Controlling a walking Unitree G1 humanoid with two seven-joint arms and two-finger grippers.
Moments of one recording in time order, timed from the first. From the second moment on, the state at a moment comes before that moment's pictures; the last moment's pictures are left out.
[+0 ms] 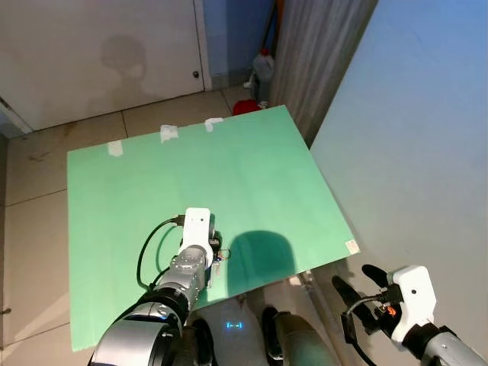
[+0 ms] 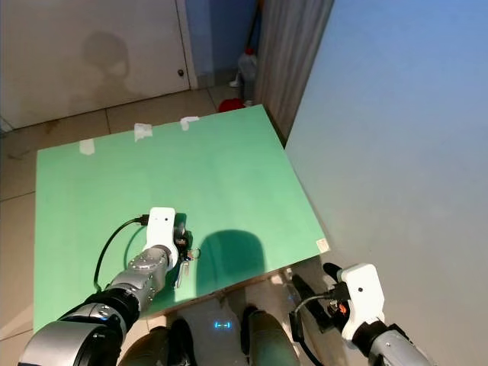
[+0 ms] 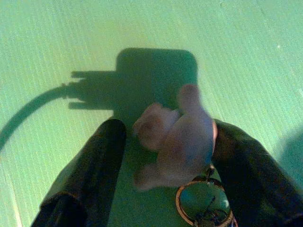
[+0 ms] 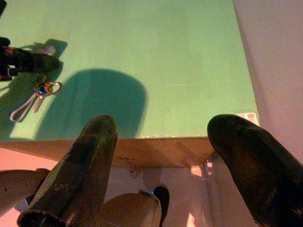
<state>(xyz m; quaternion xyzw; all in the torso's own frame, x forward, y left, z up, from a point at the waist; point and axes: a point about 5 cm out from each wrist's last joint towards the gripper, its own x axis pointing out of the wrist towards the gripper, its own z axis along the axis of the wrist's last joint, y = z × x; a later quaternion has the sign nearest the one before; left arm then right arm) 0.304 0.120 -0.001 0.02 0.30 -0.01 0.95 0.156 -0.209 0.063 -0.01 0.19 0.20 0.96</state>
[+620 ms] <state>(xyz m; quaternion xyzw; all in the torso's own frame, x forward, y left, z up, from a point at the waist) 0.327 0.113 0.041 0.00 0.14 -0.11 0.98 0.176 -0.197 0.061 0.00 0.17 0.21 0.96</state>
